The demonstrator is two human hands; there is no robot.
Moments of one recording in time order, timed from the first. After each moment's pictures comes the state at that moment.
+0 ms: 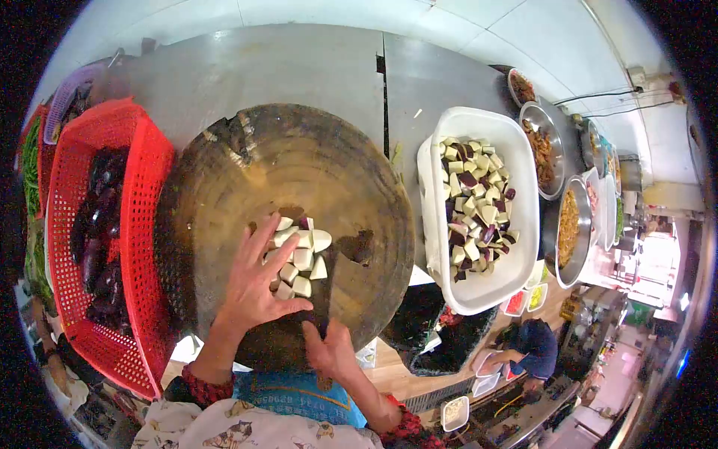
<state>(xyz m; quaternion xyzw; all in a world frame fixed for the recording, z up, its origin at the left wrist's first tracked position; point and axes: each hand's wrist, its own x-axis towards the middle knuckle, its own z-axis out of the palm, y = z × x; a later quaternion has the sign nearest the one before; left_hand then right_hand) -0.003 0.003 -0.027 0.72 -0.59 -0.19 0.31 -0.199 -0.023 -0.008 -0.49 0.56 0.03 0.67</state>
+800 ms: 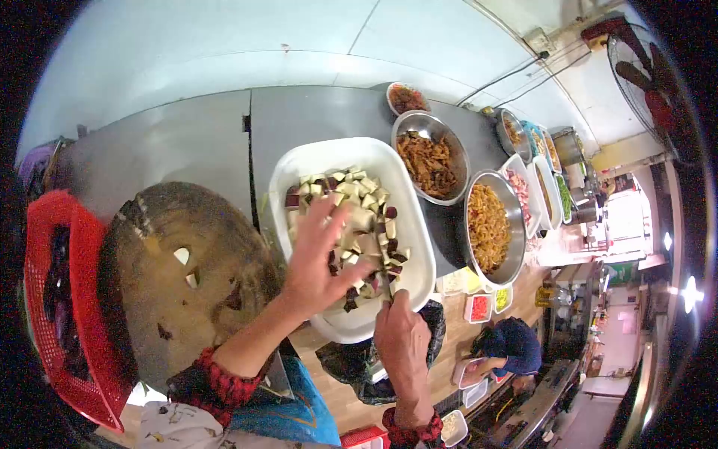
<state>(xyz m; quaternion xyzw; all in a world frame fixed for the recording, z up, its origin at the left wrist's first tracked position) -0.183 -0.241 0.035 0.59 -0.55 -0.16 0.56 -0.356 -0.226 0.099 -0.77 0.60 -0.09 0.20</state>
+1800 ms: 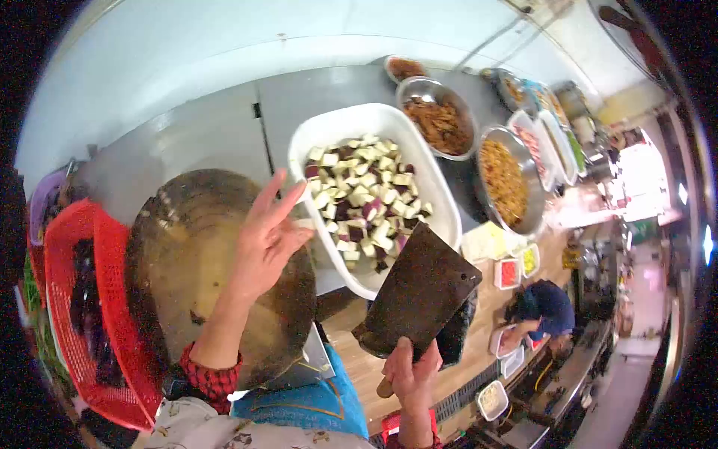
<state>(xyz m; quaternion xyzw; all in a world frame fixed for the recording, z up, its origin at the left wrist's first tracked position) -0.108 -0.163 0.047 0.52 -0.47 -0.33 0.63 -0.361 -0.082 0.096 -0.44 0.63 -0.41 0.48</state>
